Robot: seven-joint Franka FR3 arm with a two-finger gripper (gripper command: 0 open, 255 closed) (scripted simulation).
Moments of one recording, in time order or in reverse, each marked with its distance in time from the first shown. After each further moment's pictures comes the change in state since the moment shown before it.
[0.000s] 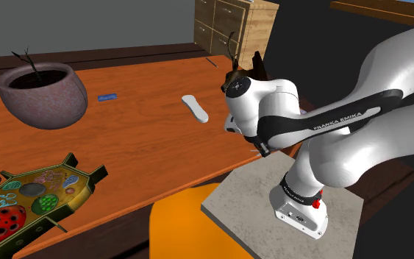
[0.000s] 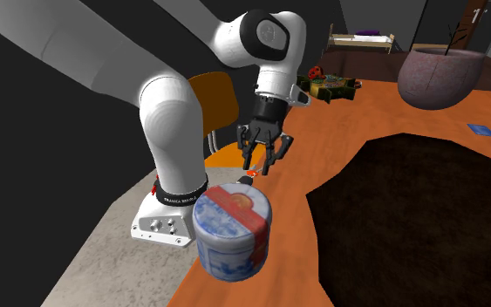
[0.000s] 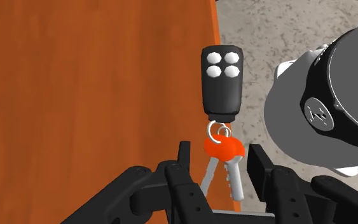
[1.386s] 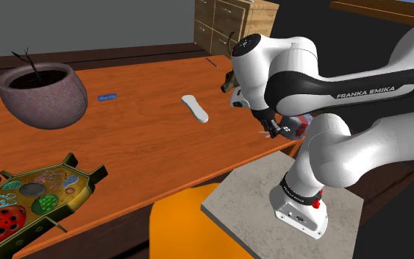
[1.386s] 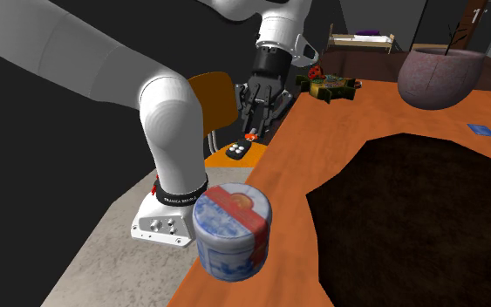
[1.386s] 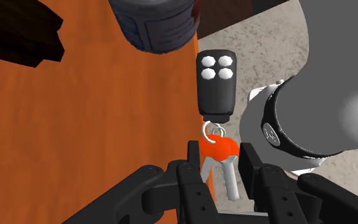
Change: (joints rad) arm 0.004 -0.123 -0.018 0.201 0.017 -0.341 -0.096
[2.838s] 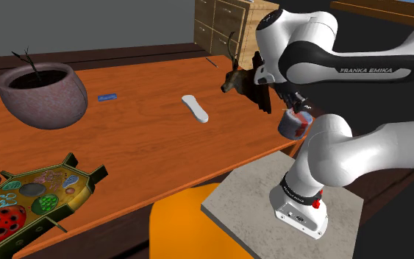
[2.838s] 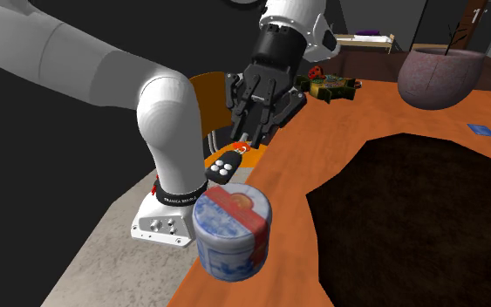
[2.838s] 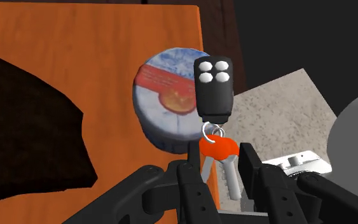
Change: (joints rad) arm -0.084 -0.102 -0.276 0.058 -0.330 -0.185 -0.294
